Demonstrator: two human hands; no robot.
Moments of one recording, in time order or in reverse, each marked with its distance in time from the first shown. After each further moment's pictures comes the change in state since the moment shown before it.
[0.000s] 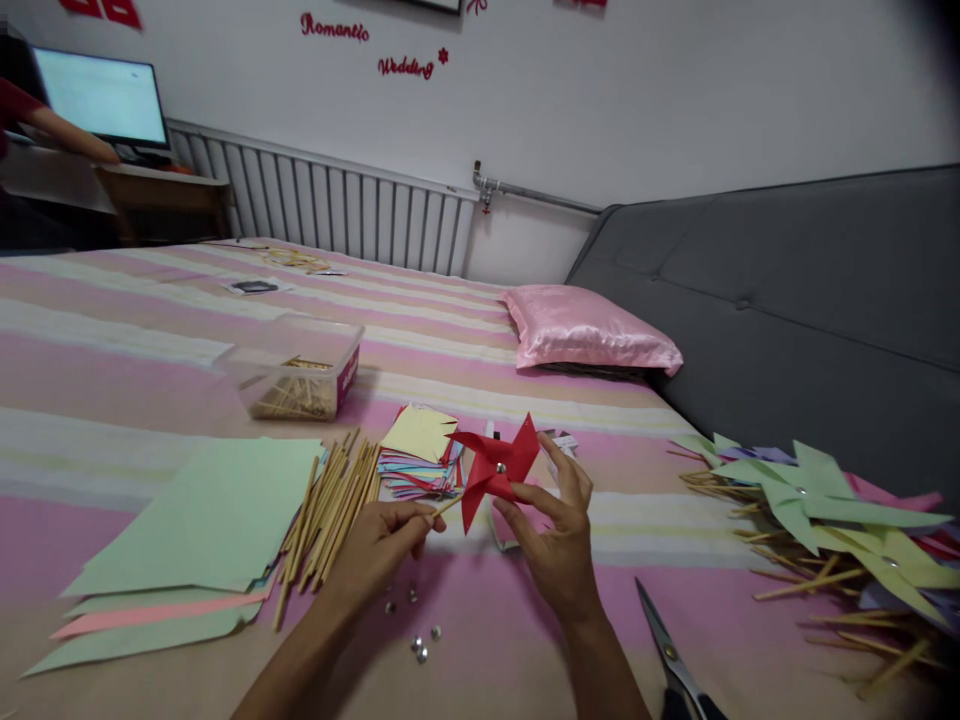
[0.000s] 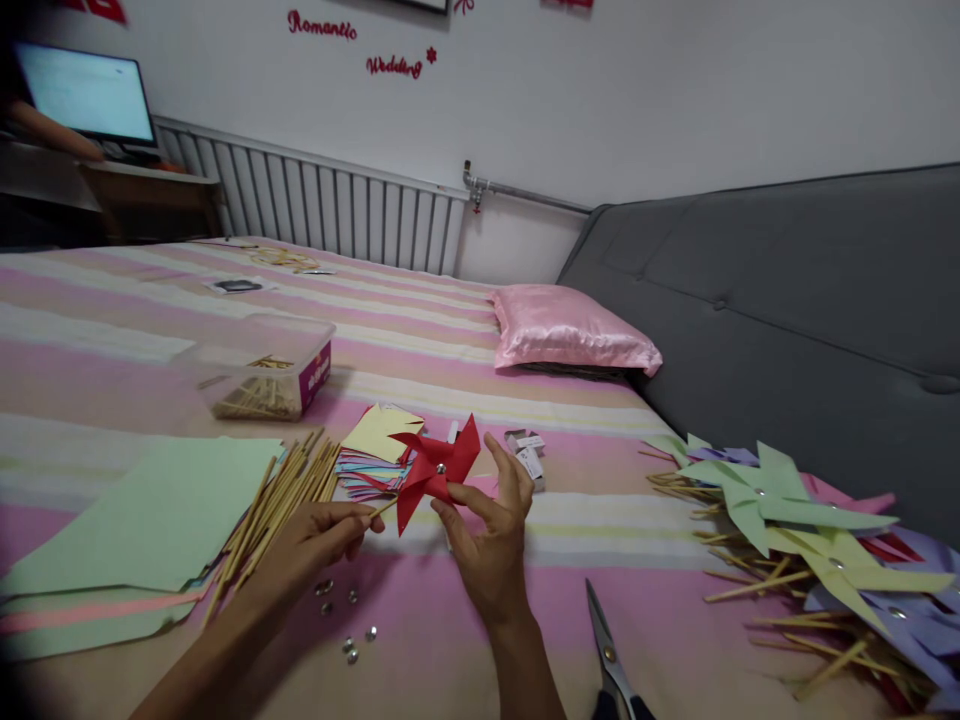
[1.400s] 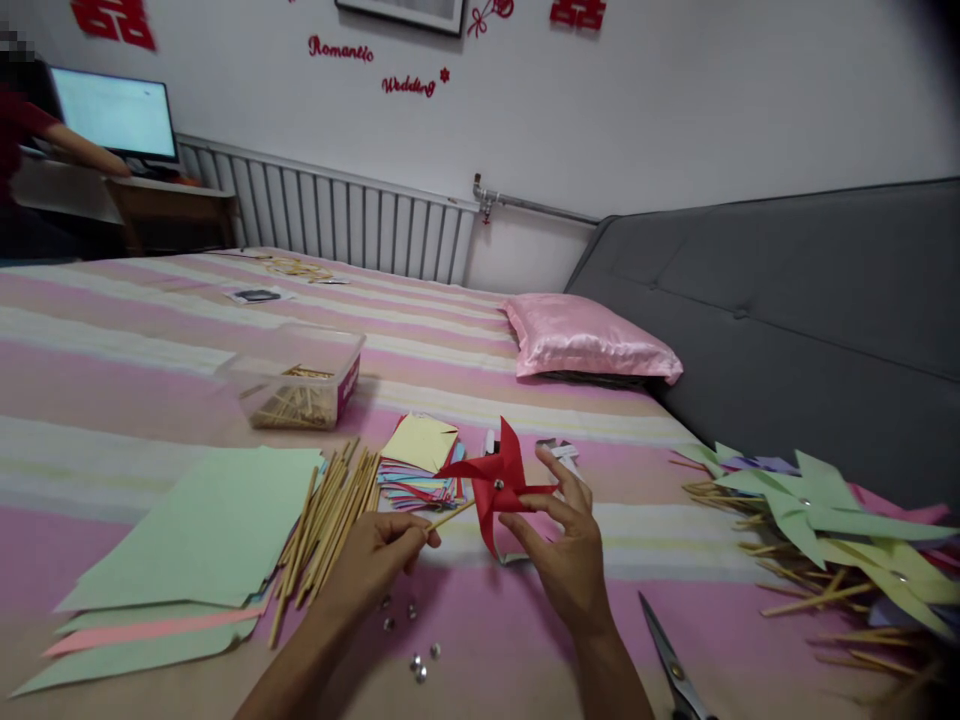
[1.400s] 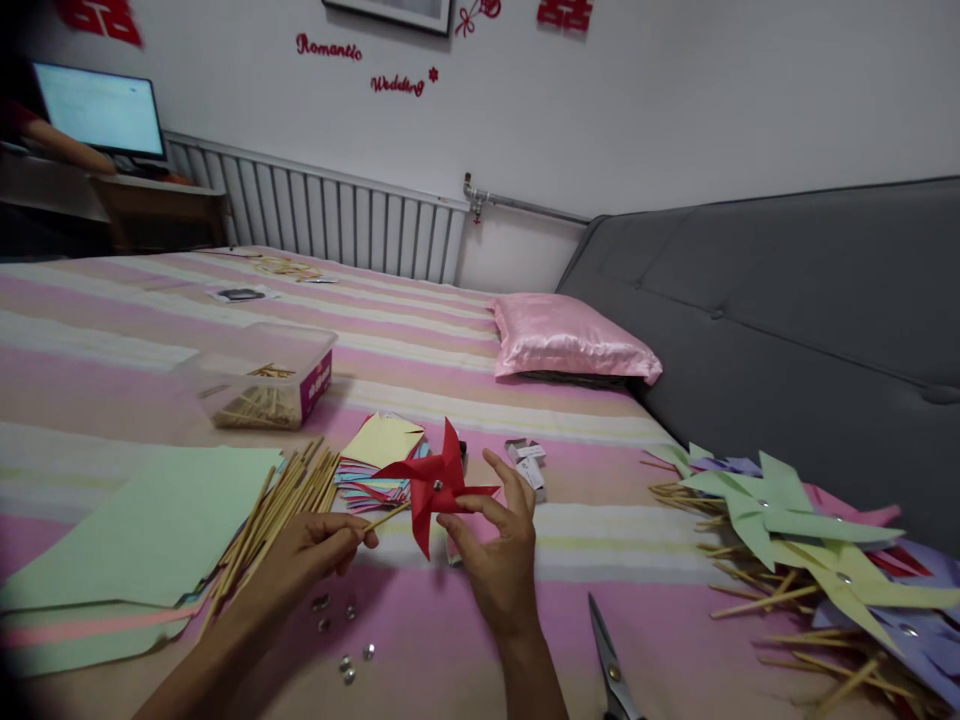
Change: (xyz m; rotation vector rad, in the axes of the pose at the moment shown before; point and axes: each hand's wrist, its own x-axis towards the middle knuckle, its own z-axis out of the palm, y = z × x) left_hand 0.005 -0.005 -0.005 0.010 -0.003 -0.011; right_hand 0.001 0.006 -0.001 0.115 0.006 0.125
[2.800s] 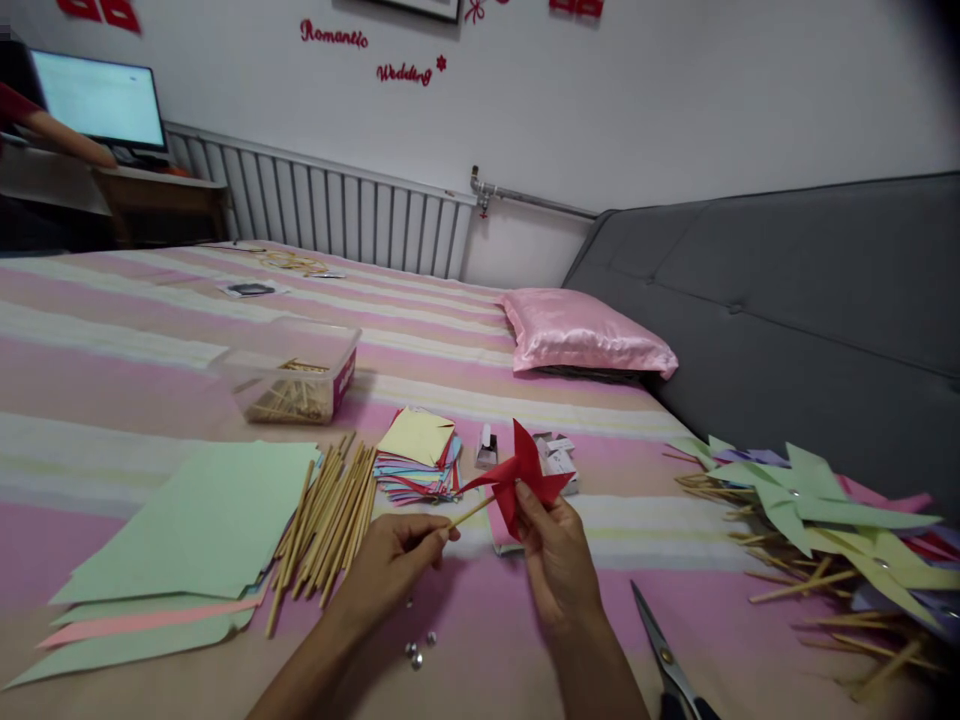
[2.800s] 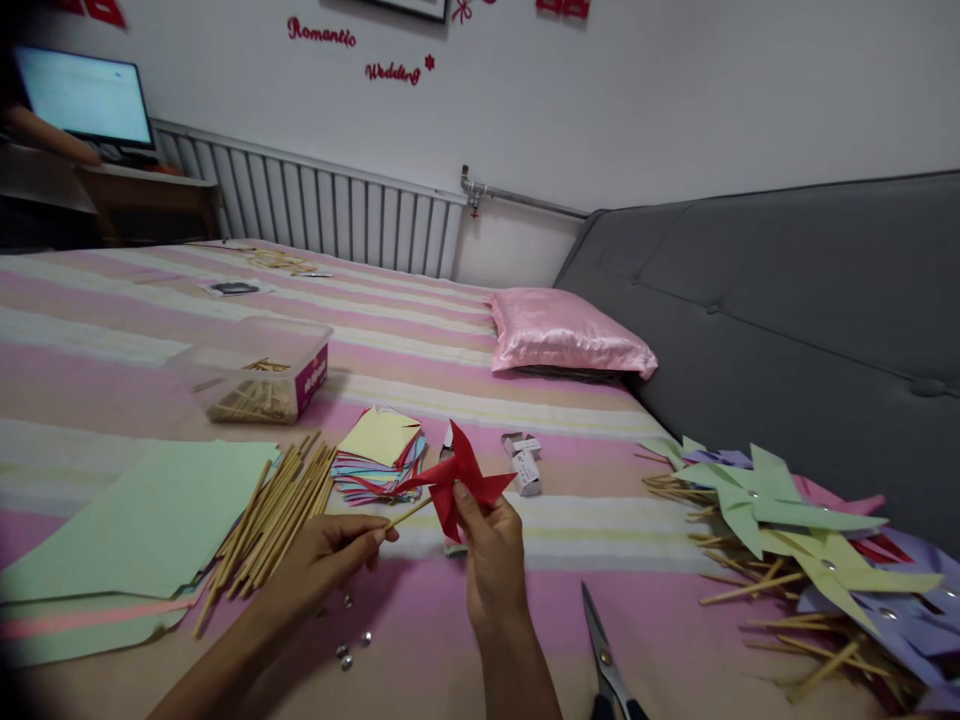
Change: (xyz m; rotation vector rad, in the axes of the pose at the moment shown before) left_hand -0.002 -0.010 0.016 0.022 -0.137 0.071; right_hand -0.003 -0.010 0.014 0.996 0.063 0.808
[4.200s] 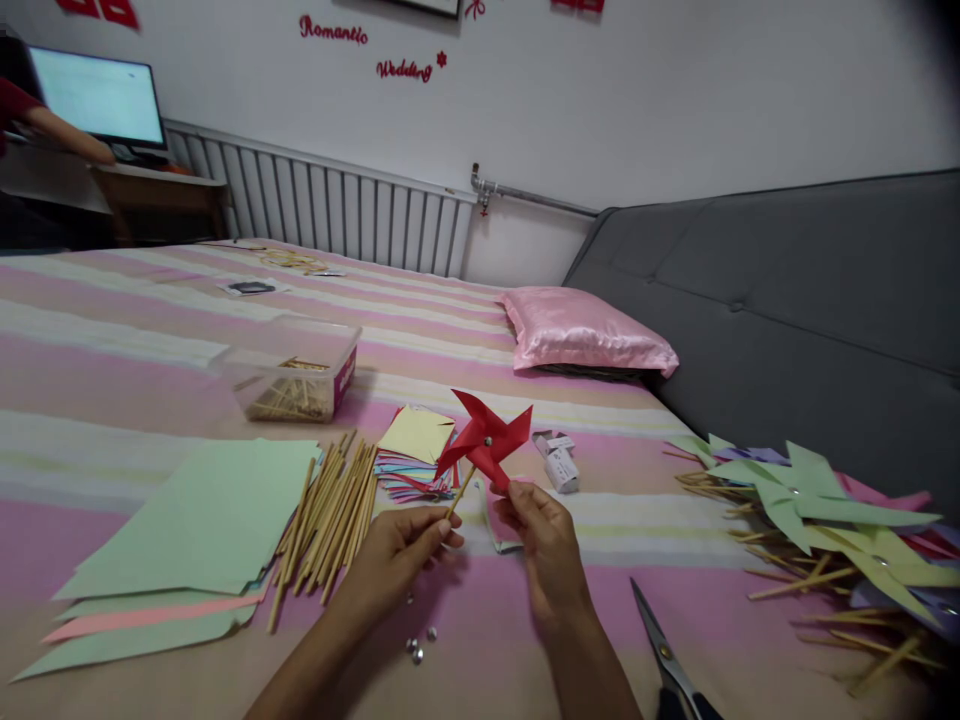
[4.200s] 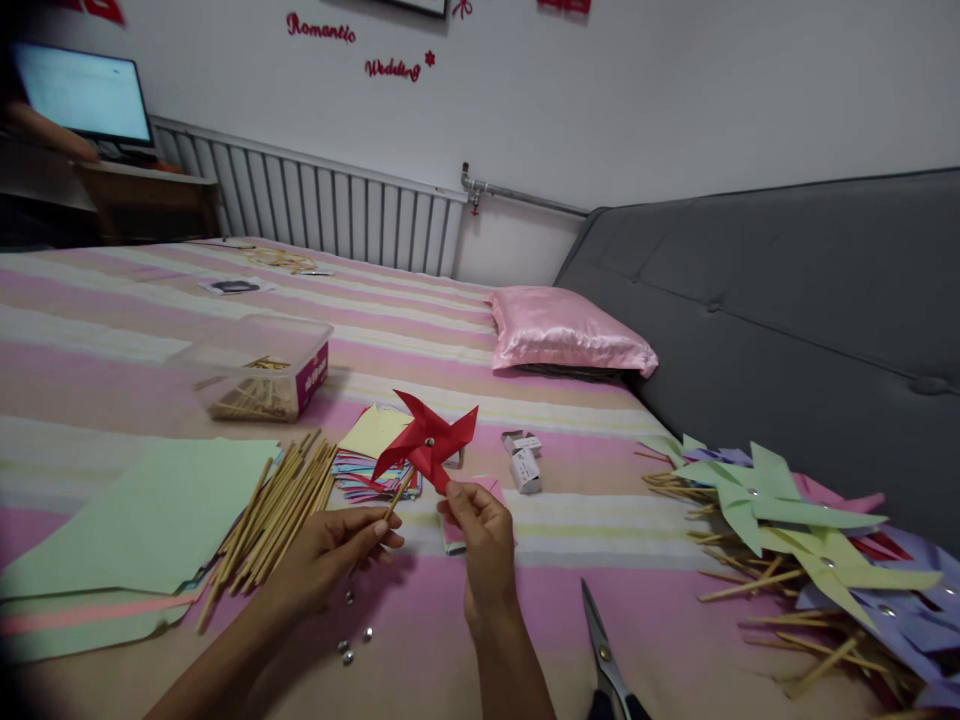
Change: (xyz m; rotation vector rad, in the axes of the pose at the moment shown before) left_hand 0.003 -0.006 0.003 -0.199 -0.035 -0.015; right_hand 0.001 0.007 -0.006 -0.245 -0.028 -0.044
